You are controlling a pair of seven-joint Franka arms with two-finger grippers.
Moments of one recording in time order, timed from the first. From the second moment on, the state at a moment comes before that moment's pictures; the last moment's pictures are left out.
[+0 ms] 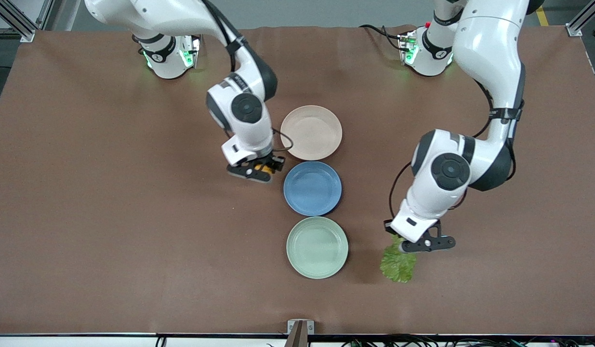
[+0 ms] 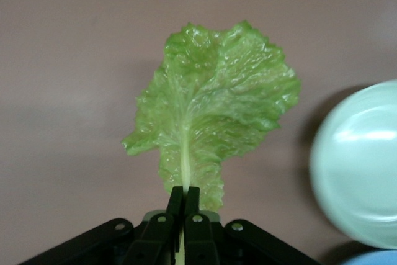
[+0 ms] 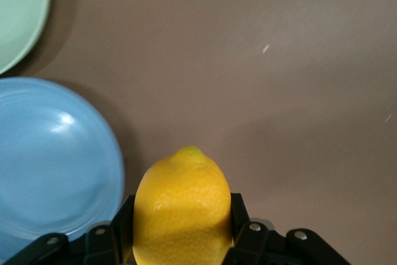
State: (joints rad) left arm -0.35 0.63 0.05 -1.50 0.04 2.23 -0.40; right arm 0.66 0.47 -0.04 -1.79 -0.01 2.25 0.84
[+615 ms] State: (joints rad) left arm -0.17 0.63 0.05 -1.72 0.06 2.34 -0.25; right arm 0.30 0.46 -0.04 -1.87 -0.01 2.32 0.29
